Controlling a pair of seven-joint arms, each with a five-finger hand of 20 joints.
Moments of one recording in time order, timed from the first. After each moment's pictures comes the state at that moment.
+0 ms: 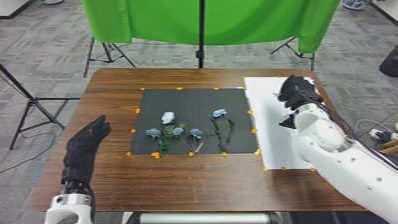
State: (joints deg) left arm 126.3 -71.8 -95.9 -116.0 61.1 8.4 17.5; right arm -68.3 -41.7 48.4 -94.7 -119.4 14.3 34.4
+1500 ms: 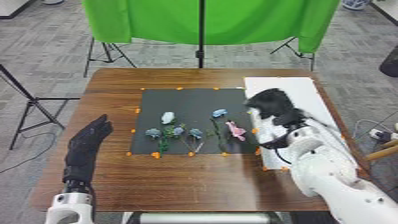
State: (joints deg) left arm 125.9 -71.8 -95.7 -115.9 61.1 7.7 17.2; right arm -92.0 -46.2 67.1 -113.9 -98.0 21.1 16.3
